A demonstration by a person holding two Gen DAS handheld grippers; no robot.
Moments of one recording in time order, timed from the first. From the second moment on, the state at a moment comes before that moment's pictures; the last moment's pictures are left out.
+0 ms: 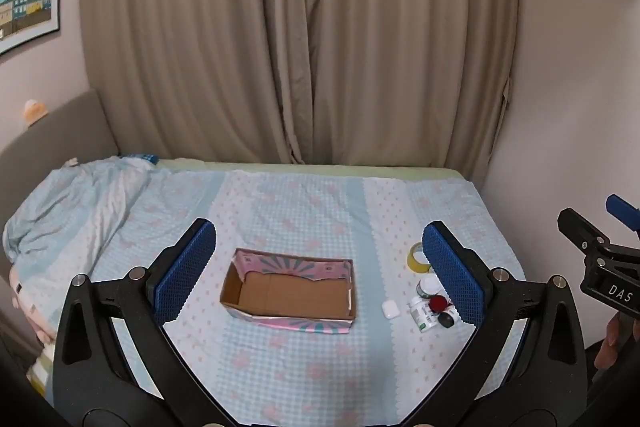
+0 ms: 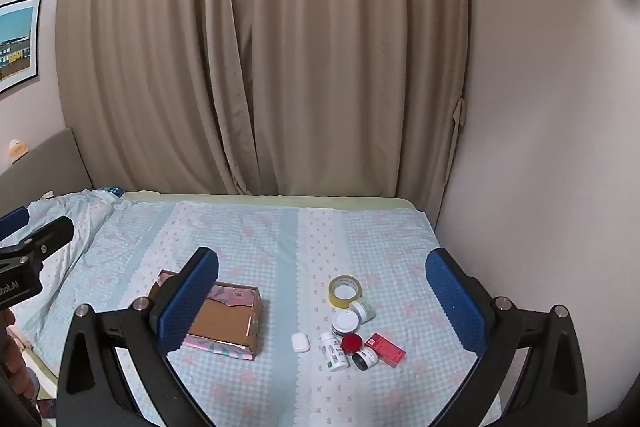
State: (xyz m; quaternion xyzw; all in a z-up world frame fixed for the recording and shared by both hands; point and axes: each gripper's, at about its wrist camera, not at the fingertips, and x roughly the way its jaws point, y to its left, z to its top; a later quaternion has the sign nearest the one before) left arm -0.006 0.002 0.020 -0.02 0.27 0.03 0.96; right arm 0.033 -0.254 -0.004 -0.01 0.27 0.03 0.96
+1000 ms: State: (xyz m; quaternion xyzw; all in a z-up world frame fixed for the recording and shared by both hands) left arm -0.008 -0.004 0.014 -0.02 0.26 0.04 0.97; right arm 0.035 -0.254 -0.014 0.00 0.27 0.04 0.96
